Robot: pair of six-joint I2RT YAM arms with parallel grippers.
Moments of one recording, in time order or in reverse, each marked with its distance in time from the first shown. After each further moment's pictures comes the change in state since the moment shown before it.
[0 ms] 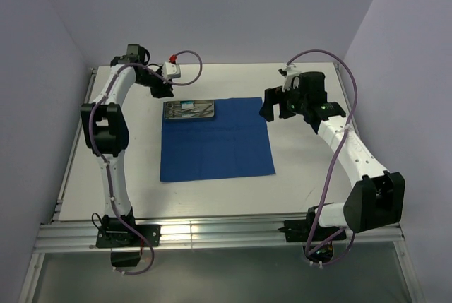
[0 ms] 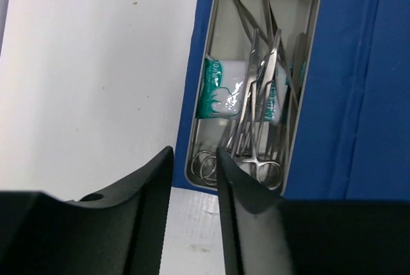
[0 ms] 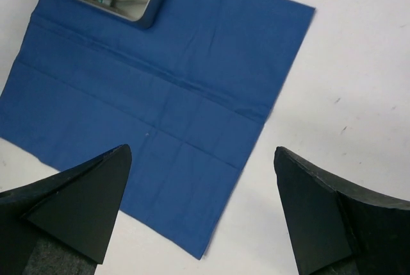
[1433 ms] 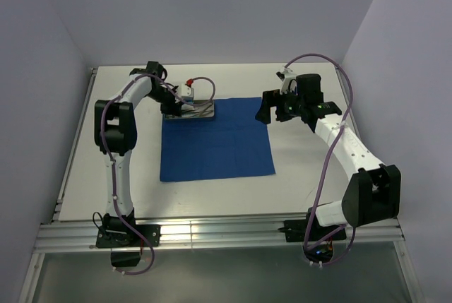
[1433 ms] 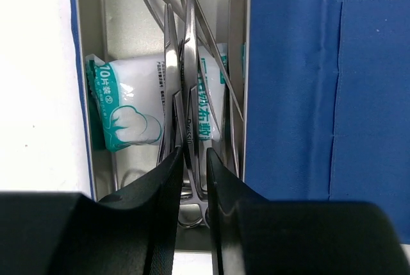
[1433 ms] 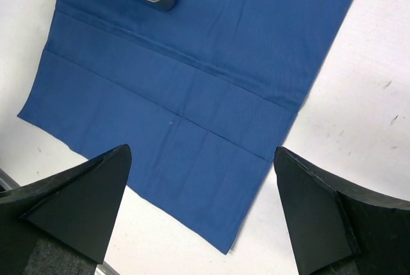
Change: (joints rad) left arm -0.091 0.084 -0.108 -0.030 -0.123 0.151; right arm 0.000 0.043 -0.020 -0.015 -0.087 0.071
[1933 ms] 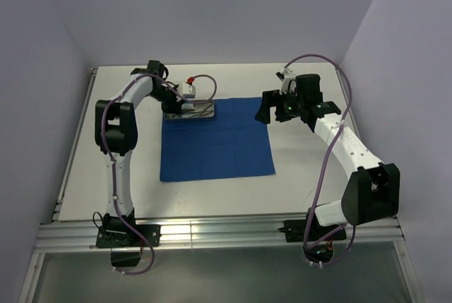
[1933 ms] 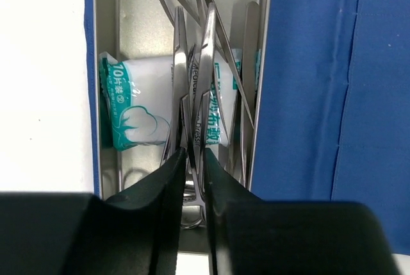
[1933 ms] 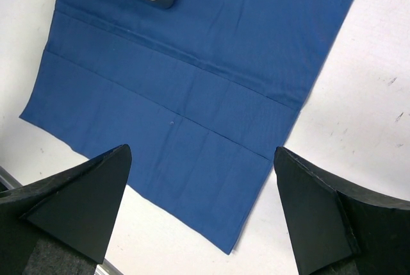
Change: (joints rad) left arm -0.006 0.000 0.004 0.030 -0.019 -0.076; right arm 0.000 0.011 0.000 0.000 0.000 0.013
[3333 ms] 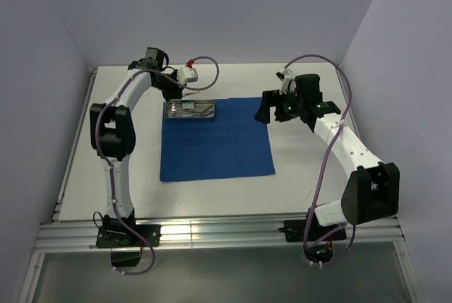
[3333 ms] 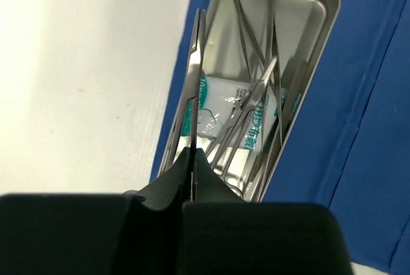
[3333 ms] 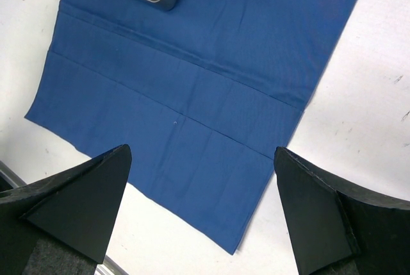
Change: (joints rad) left arm -0.026 -0.092 0.033 0.109 -0.071 -0.242; right arm 0.000 0.004 0.000 0.001 -0.007 0.015
